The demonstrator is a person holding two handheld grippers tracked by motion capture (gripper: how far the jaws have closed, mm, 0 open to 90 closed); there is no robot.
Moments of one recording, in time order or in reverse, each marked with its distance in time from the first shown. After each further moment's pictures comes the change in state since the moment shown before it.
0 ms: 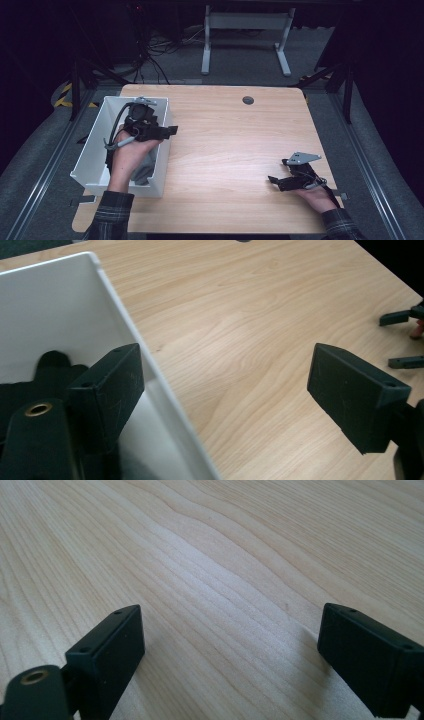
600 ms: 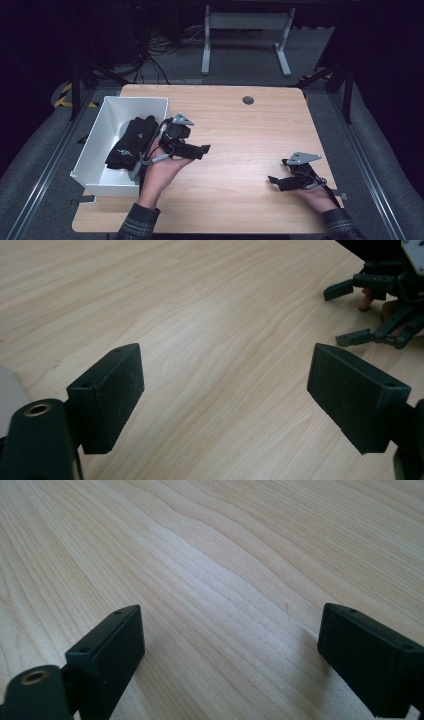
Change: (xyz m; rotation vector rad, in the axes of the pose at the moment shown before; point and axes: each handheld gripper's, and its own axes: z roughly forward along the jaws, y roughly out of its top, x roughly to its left) left arm -0.070 -0.014 0.048 0.030 -0.101 0.107; right arm 0.000 0.000 0.000 0.000 0.002 -0.002
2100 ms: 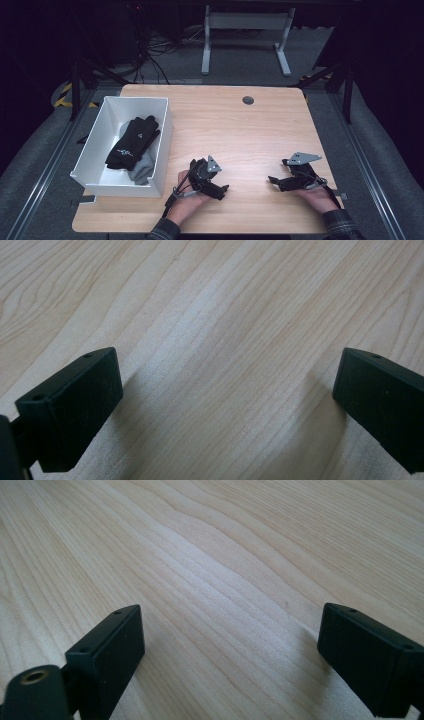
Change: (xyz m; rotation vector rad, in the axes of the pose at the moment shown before) left arm -0.036 -0.090 0.119 0.073 0.006 0.210; right arm 0.000 -0.001 -0.001 -0.001 0.003 0.001
